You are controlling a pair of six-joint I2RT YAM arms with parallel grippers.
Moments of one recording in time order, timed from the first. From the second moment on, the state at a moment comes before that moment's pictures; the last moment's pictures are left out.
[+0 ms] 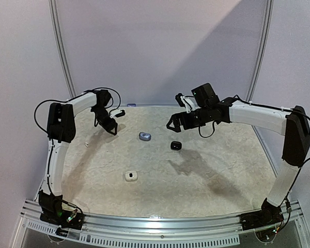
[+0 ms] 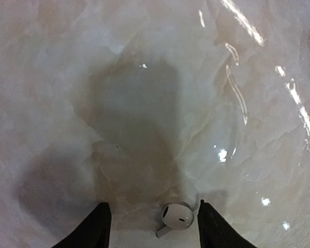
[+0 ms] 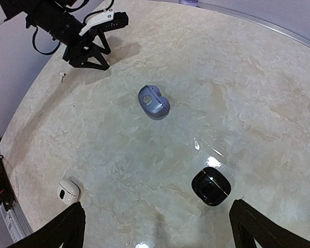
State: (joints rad) left arm -0.21 2.51 2.20 -1.10 0.18 0.58; right arm 0.67 1.79 1.43 -0.37 -0.22 0.26
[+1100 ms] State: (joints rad) left arm -0.26 2.42 2.03 -1.06 0.18 0.59; right arm 0.67 1.80 1.45 -0.40 -0.22 0.25
